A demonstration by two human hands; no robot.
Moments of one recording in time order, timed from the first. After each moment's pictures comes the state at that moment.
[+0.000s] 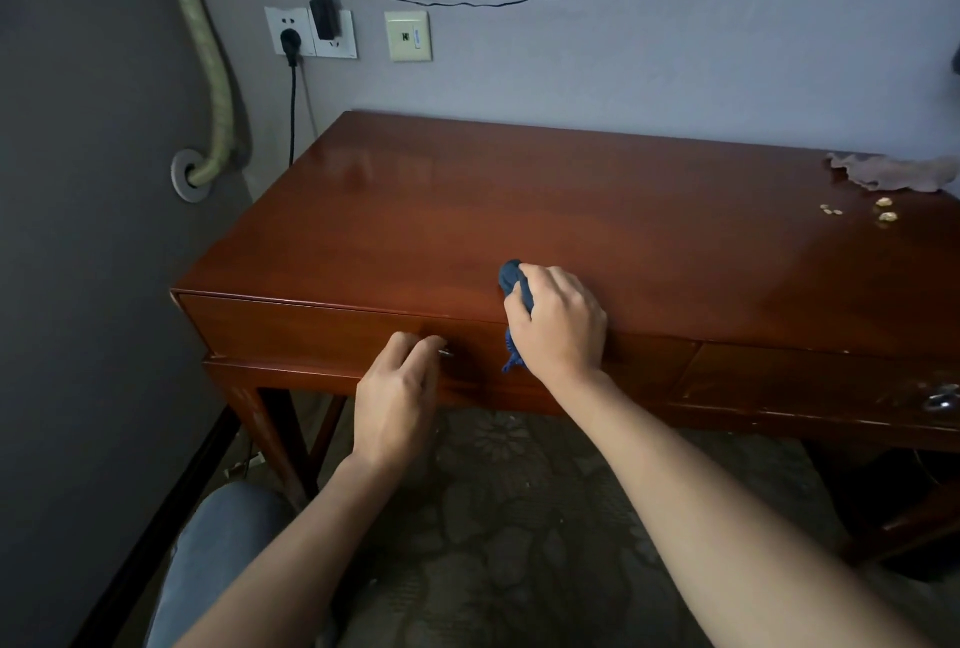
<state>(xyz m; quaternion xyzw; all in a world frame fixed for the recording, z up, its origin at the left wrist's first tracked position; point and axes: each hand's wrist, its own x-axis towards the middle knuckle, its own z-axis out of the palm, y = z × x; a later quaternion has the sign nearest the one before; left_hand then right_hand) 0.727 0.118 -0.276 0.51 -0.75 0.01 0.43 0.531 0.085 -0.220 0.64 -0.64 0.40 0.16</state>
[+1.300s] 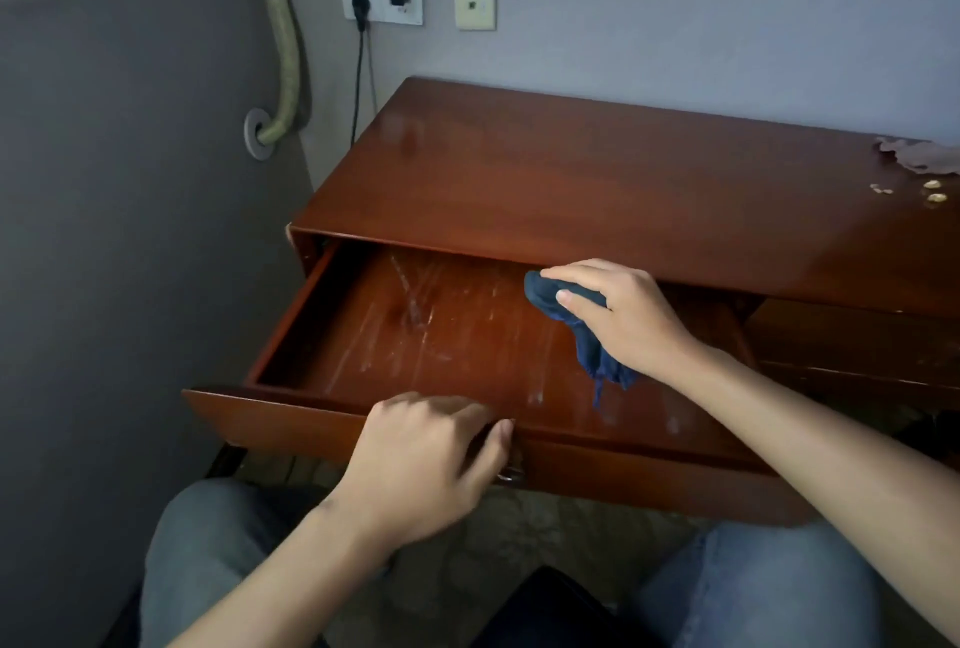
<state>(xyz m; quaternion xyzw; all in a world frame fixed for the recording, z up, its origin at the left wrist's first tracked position) 0.822 0.262 -0.216 0.48 -0.85 -0.01 0.20 0.565 0.169 -0.175 0.76 -0.55 0.32 -0.15</state>
